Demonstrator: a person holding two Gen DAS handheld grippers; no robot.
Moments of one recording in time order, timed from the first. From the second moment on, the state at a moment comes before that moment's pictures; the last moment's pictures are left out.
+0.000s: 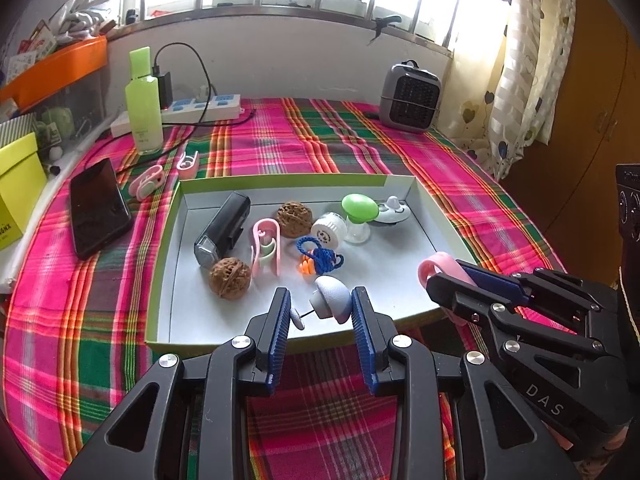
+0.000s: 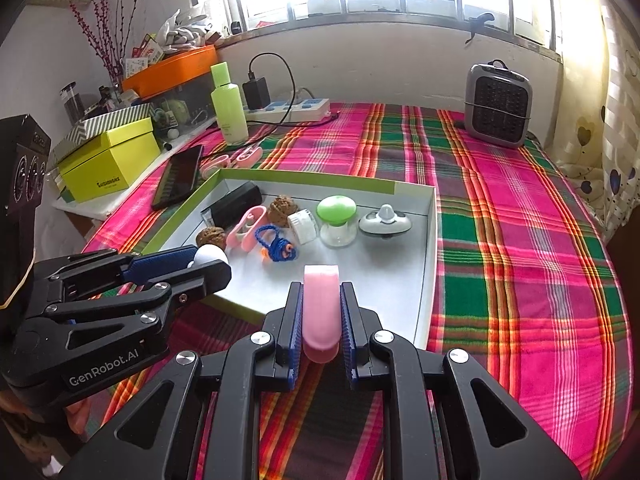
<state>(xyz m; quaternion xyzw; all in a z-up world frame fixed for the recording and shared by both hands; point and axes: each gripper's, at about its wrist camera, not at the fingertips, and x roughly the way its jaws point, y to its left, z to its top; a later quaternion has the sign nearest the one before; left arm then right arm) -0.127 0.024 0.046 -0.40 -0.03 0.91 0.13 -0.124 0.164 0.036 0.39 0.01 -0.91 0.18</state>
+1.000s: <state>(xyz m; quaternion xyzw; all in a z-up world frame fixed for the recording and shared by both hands) -0.170 0.027 0.024 -0.43 -0.03 0.89 0.12 -0.176 0.164 0.015 0.42 0.02 -0.89 0.16</state>
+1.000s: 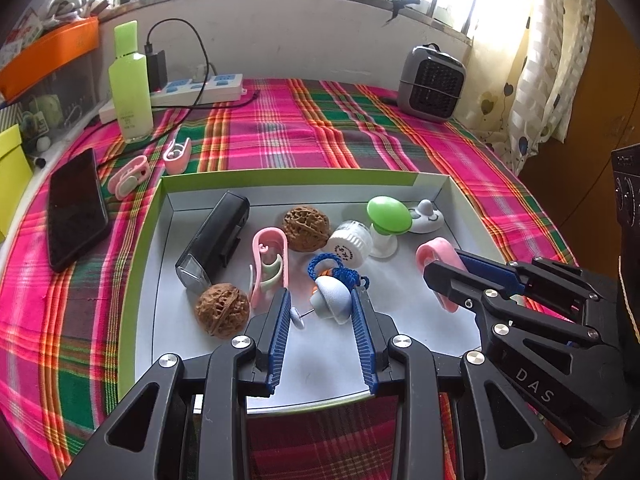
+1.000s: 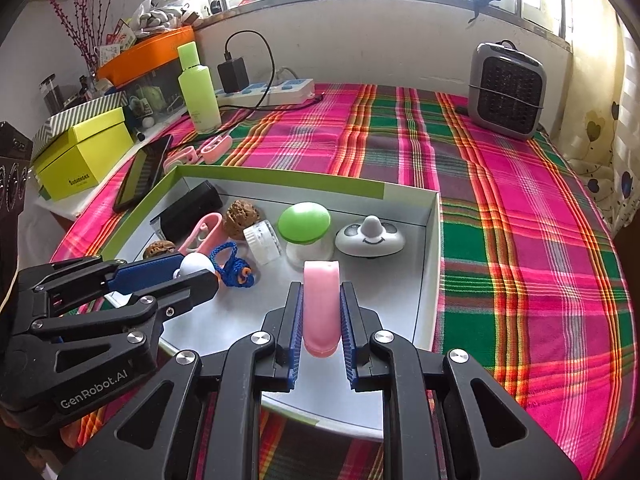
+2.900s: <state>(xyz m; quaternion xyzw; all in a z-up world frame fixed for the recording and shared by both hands) -0.168 0.024 0.020 -0.44 -0.02 0.89 0.11 -0.176 0.162 0.012 0.42 0.02 -0.89 0.16</state>
